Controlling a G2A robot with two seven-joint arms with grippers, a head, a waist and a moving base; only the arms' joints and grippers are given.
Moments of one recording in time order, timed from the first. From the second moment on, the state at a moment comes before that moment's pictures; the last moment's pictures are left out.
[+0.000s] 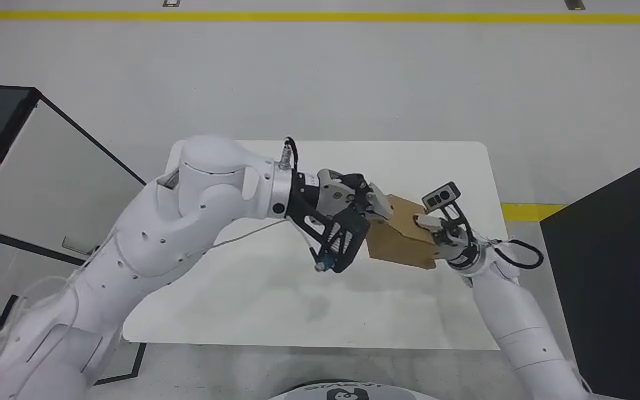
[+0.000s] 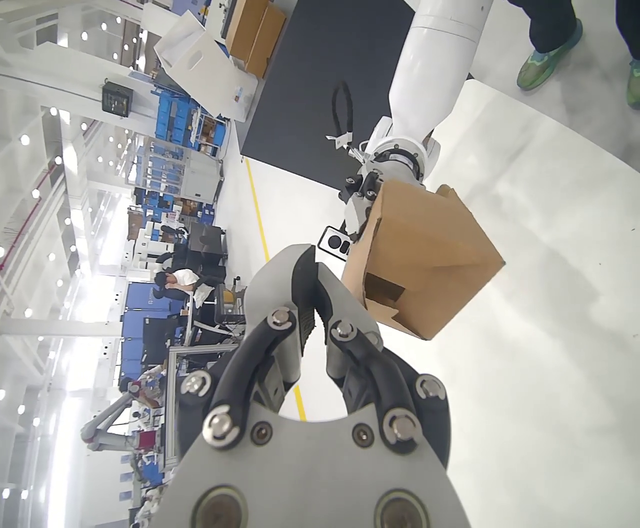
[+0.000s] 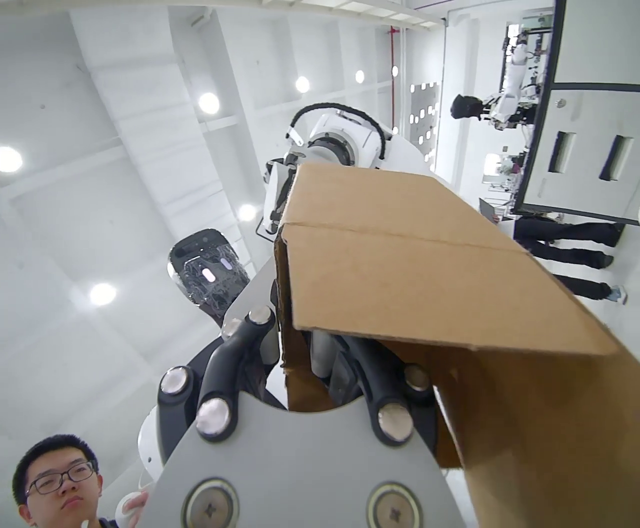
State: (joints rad) left arm 0.75 -1.02 -0.85 -1.95 1.90 -0.94 0.38; right arm -1.41 -1.18 1.35 -1.35 1.13 -0.13 1.51
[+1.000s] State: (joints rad) left arm 0.81 -1.02 -0.83 -1.97 1.90 -0.93 0.40; right arm -1.43 -1.19 1.34 -1.40 1.18 -0.11 1.54
